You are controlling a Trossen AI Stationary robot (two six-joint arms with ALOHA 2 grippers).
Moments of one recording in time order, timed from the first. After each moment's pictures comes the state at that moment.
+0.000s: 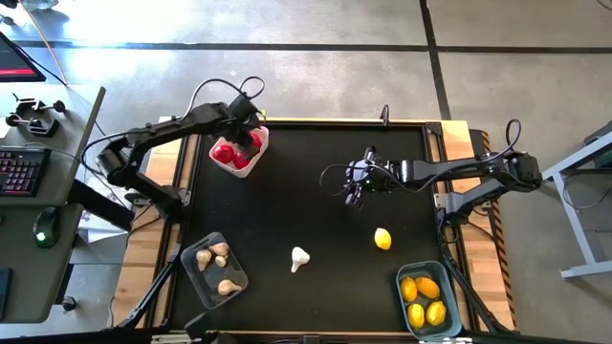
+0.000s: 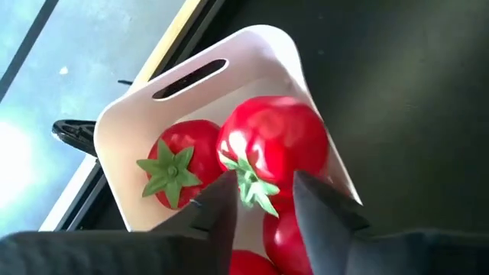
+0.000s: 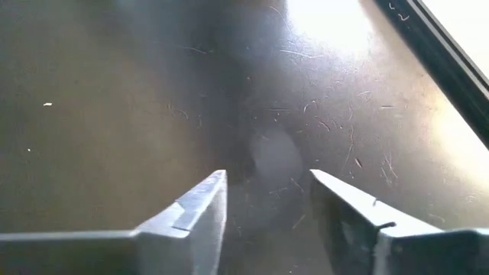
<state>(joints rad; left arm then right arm) 0.72 1.48 1.09 -0.78 -0.18 0.17 -0.09 1.37 0.87 -0.41 0.28 0.21</state>
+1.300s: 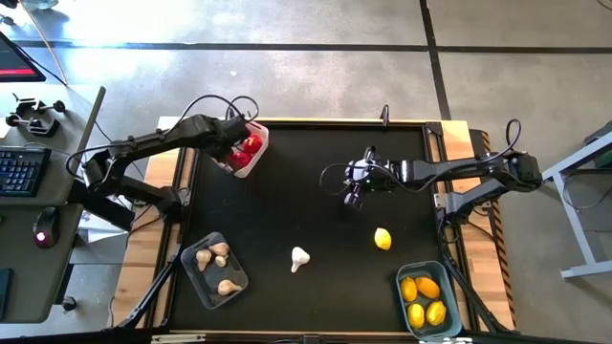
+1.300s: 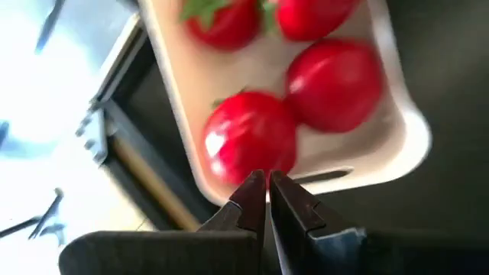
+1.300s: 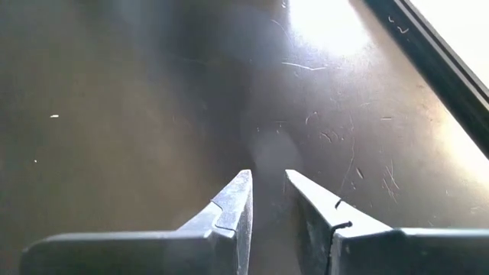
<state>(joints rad) 0.56 1.33 1.06 -1.16 -0.40 -0.13 -0.09 1.37 0.87 -0.37 0.29 0.20</state>
